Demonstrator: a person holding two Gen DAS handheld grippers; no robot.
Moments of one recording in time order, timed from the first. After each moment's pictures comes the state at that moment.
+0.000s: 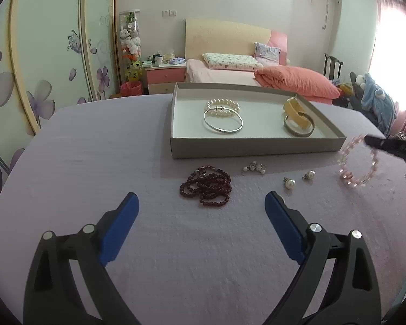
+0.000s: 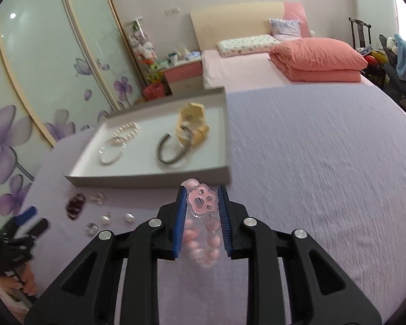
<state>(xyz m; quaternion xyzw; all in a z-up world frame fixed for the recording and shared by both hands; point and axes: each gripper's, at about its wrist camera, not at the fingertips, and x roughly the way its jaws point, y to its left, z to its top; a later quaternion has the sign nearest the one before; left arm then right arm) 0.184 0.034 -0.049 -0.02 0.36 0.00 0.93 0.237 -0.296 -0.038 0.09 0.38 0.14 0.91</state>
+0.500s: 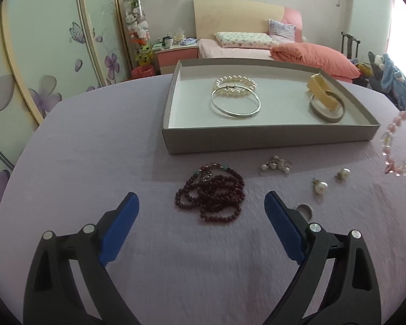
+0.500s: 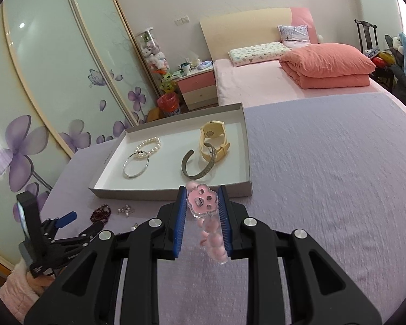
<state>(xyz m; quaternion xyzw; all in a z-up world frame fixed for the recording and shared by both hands) 0.232 0.021 -0.077 0.01 0.42 0.04 0.91 0.231 -0.295 -0.015 0.11 0.36 0.17 0.91</state>
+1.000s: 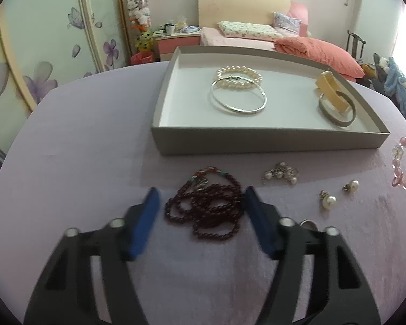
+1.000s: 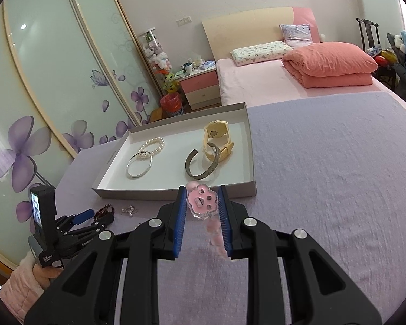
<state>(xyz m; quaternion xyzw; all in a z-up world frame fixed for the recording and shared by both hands) 0.255 0.022 -0.086 -0.01 0.44 0.04 0.90 0.229 -0.291 -0.014 0.11 0.37 0.18 0.91</state>
